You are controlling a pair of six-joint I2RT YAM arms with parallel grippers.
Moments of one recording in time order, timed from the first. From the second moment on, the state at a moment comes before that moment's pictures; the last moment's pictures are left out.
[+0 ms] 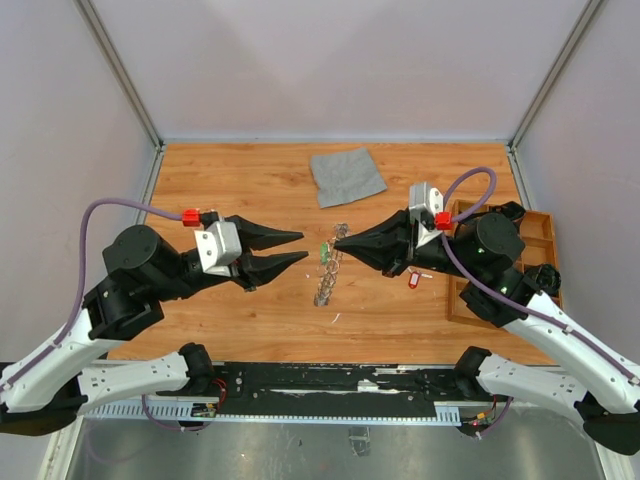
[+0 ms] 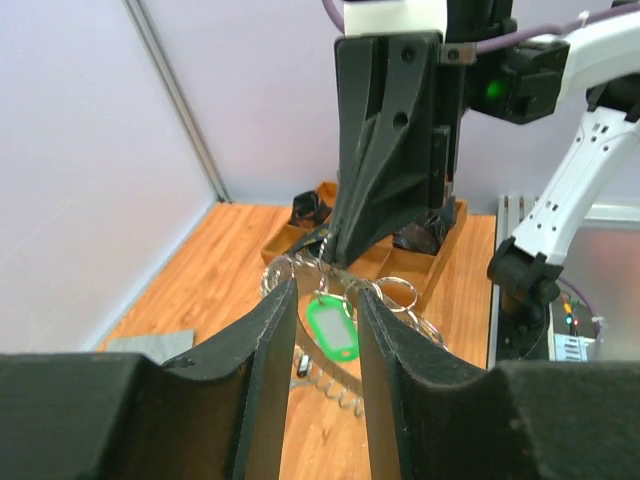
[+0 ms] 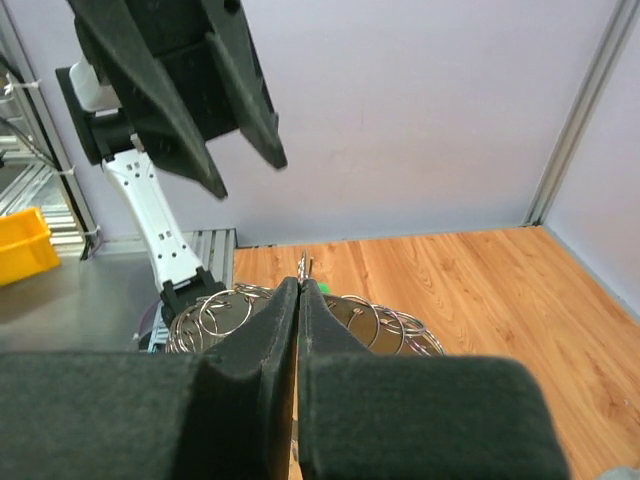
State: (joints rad) left arm -1.05 0.78 1.22 -0.30 0.19 0.19; right arm 0.87 0.87 1.02 0.14 -0.53 0.11
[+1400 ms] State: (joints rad) left arm -1.05 0.85 1.17 -0.16 0.37 0.11; right arm 0.87 0.88 1.05 0.18 -0.76 0.11
